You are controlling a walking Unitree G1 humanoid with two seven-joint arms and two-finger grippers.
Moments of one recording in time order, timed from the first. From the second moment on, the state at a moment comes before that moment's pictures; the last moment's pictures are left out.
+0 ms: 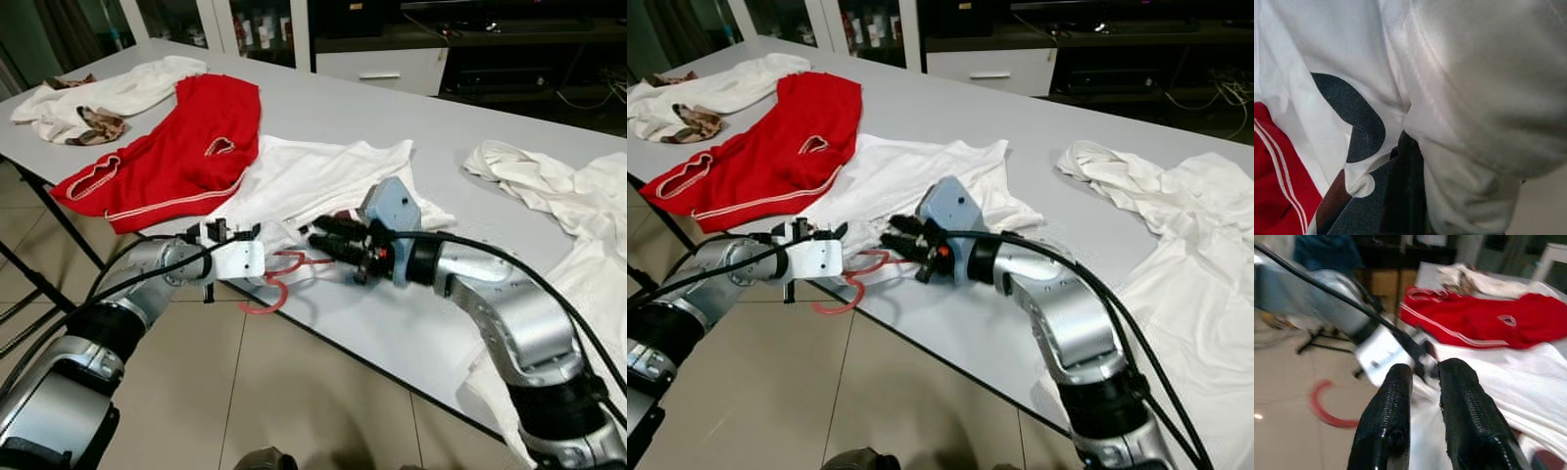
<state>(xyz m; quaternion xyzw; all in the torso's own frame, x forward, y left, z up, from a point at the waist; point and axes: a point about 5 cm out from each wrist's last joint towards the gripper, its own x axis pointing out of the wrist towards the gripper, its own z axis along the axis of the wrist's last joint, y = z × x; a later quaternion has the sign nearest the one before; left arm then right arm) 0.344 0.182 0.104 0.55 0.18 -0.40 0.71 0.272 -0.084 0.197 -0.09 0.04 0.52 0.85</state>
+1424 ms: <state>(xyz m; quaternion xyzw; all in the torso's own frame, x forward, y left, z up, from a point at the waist) 0.343 0.150 0.092 0.33 0.12 -0.32 0.88 0.280 -0.151 0.155 -0.30 -0.09 0.33 0.89</state>
